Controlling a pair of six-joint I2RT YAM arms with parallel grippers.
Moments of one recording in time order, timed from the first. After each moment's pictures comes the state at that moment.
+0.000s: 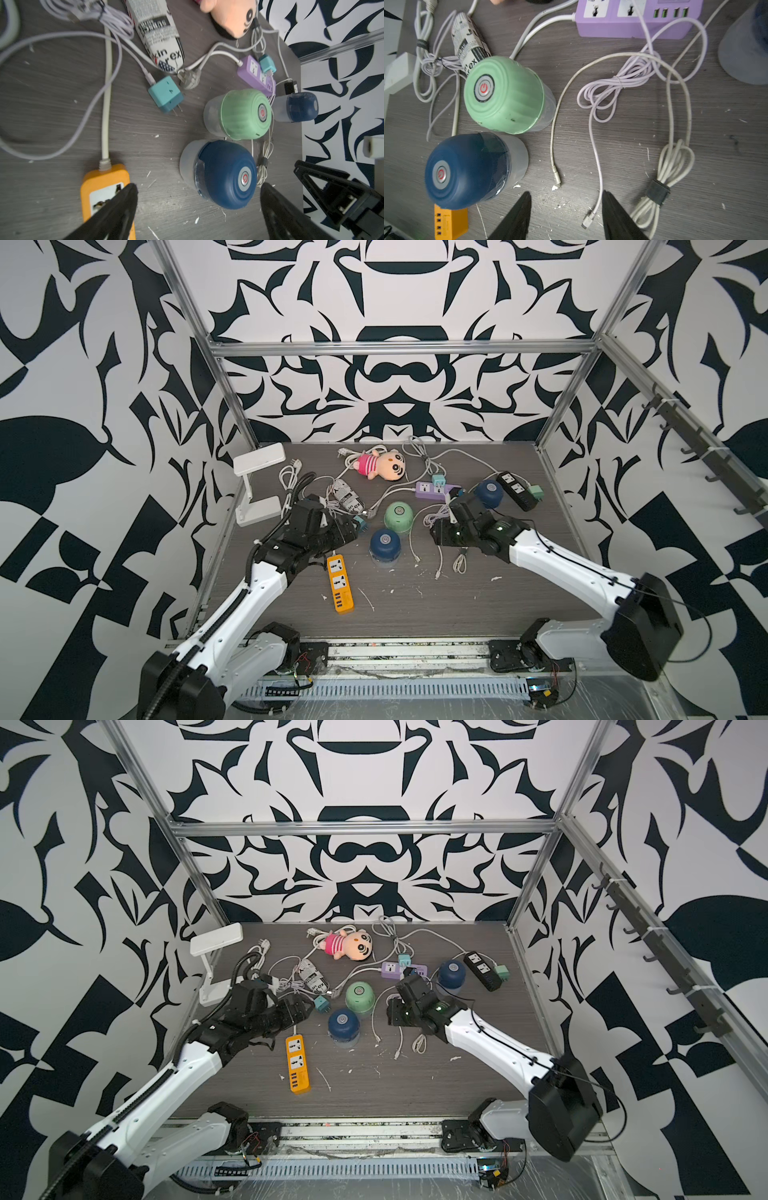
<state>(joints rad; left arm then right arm) -0.43 1.02 0.71 -0.46 0.18 -0.78 0.68 1.36 0.95 -0.52 0.04 0.63</state>
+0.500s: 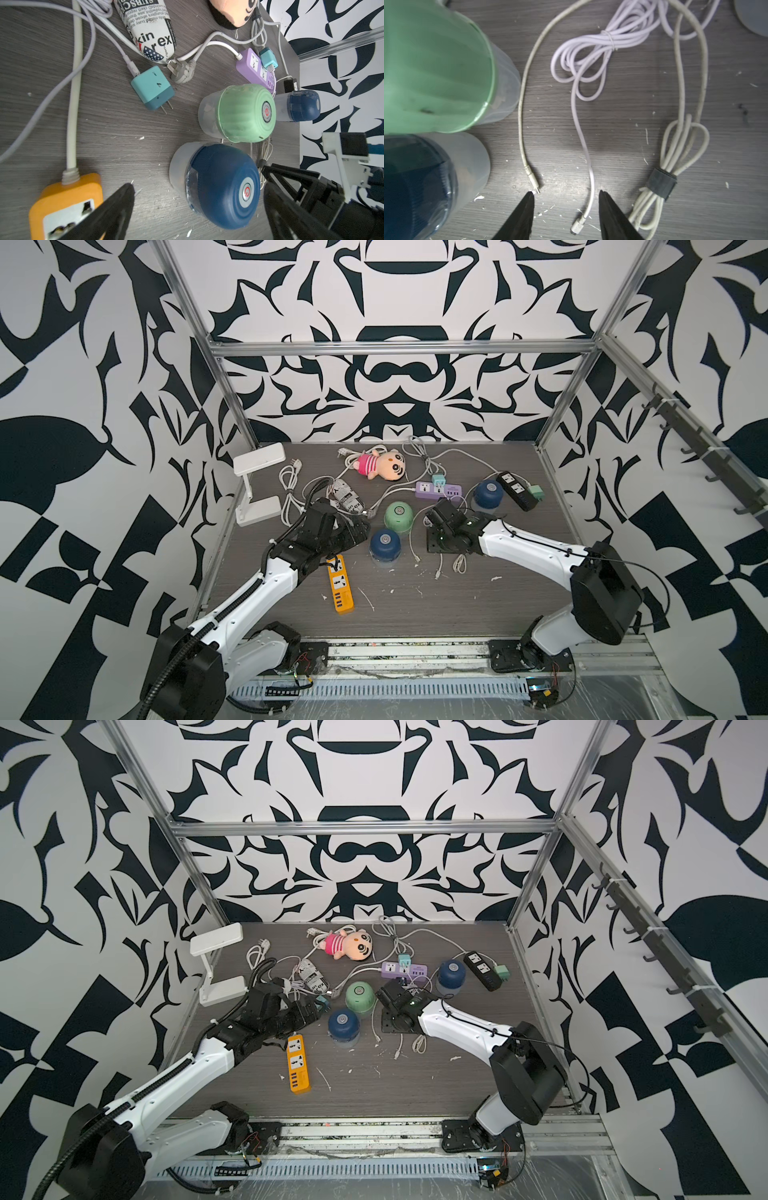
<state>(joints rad) -0.49 1.08 0.66 -0.31 0.16 -0.85 0.73 1.53 1.00 -0.62 0.14 0.73</state>
